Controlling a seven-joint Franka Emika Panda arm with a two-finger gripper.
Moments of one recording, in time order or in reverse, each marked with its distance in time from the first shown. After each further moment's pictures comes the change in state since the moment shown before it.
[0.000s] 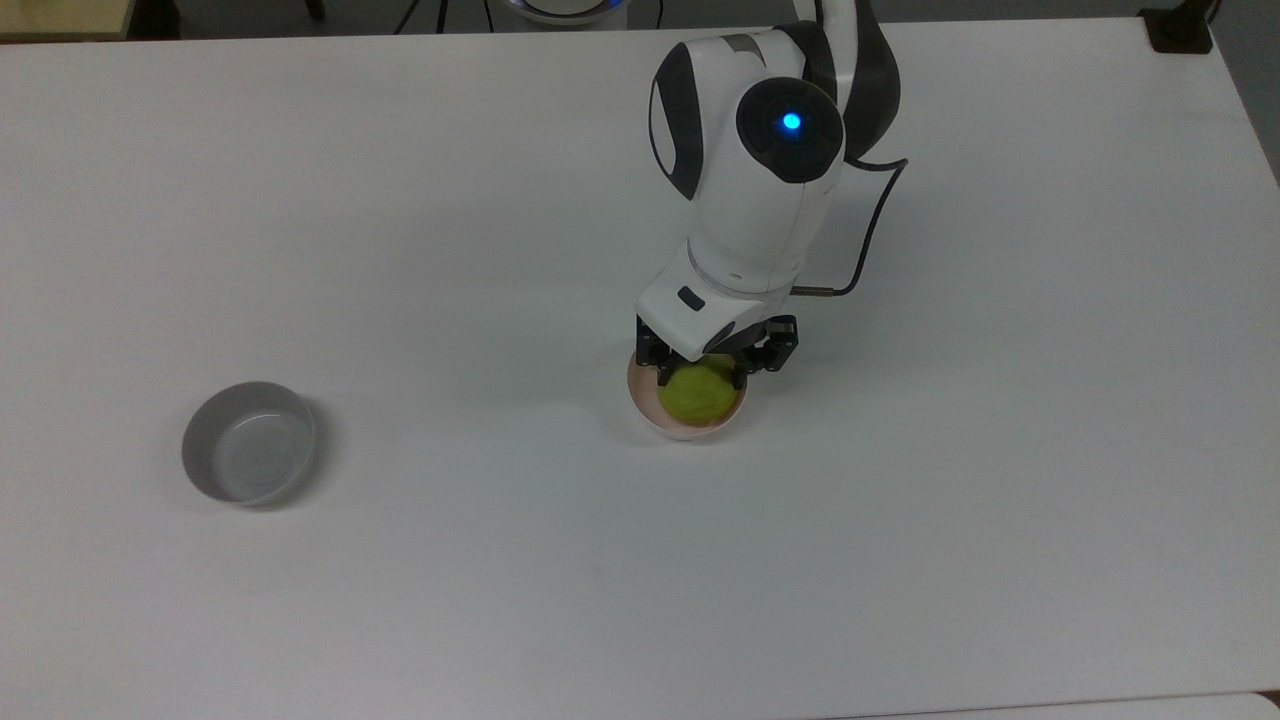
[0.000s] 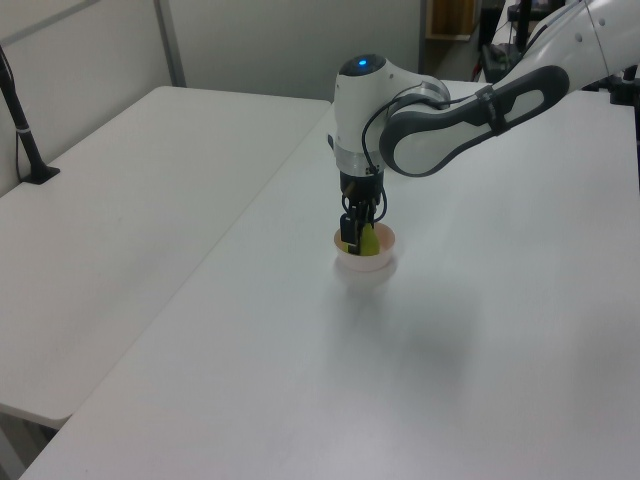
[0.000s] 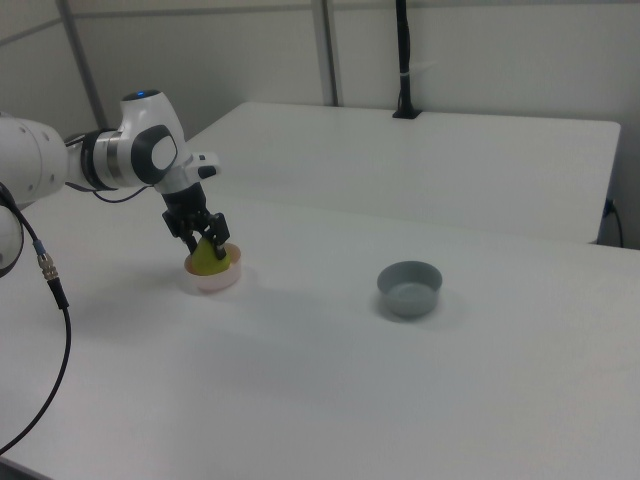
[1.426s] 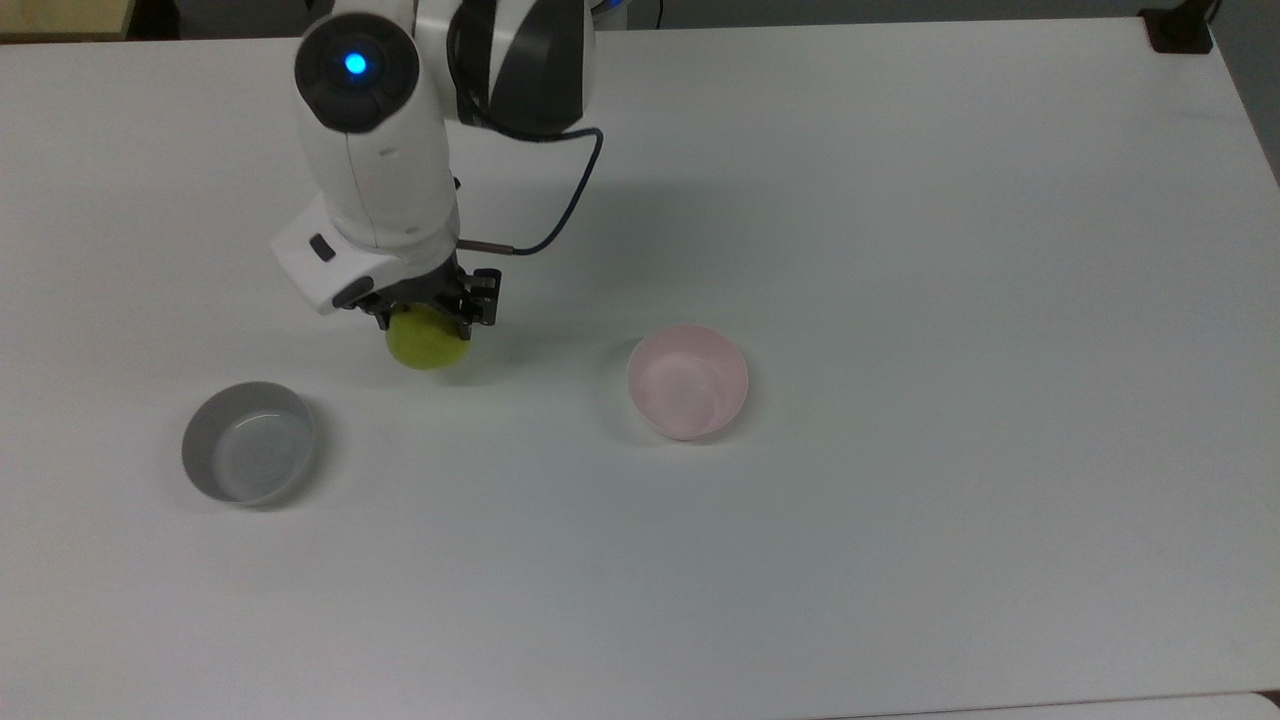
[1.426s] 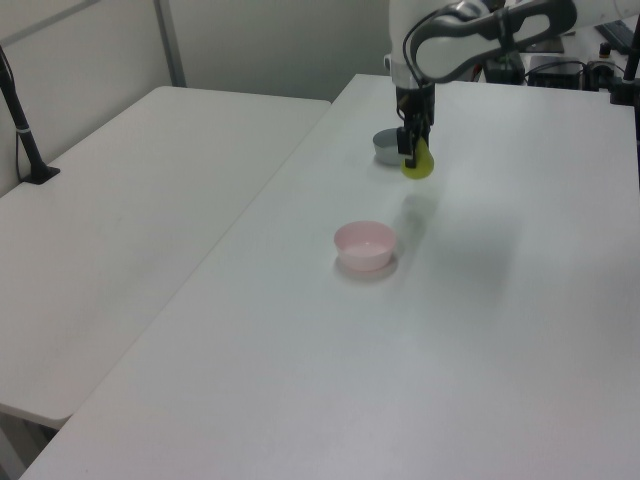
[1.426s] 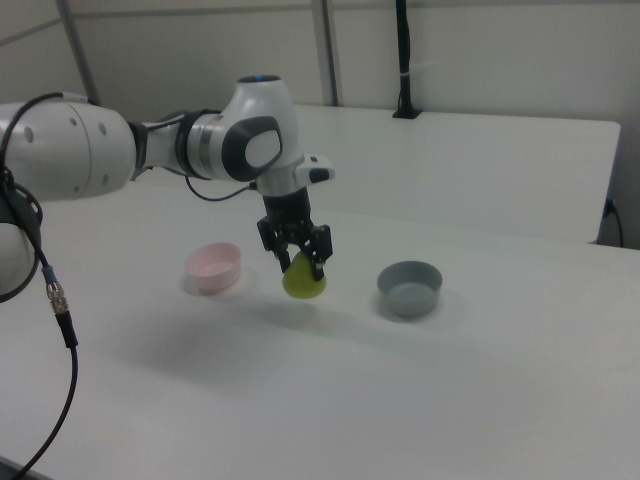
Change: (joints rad) arm -0.346 -0.114 -0.003 -0.070 -0.010 -0.130 -0.283
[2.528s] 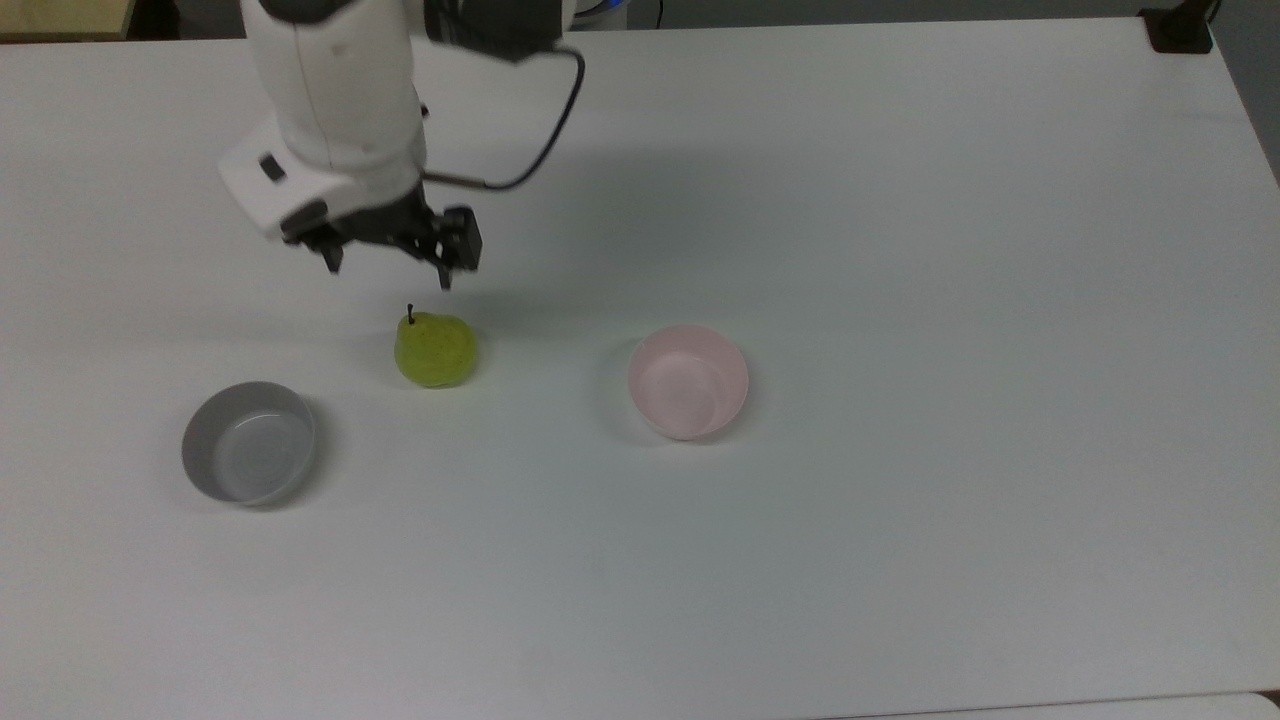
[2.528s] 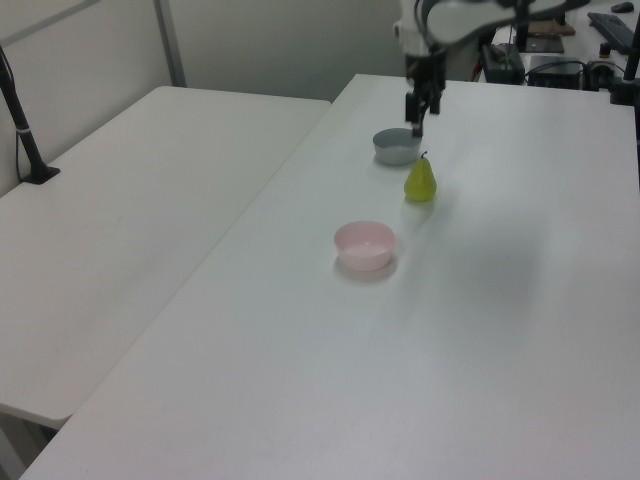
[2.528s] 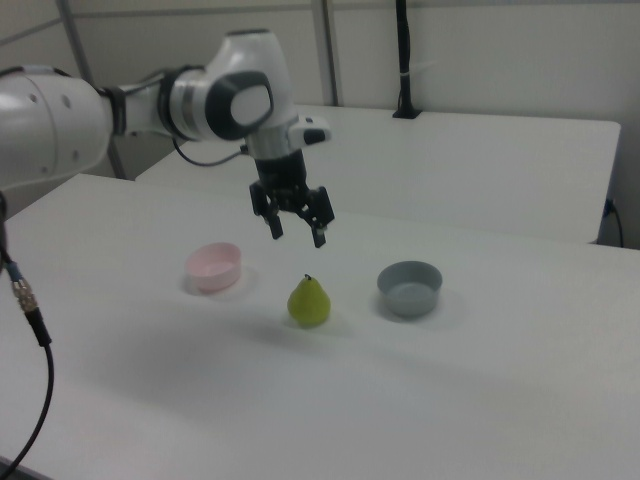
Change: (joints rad) arm -0.023 -0.131 -0.002 0.024 -0.025 -0.131 0.002
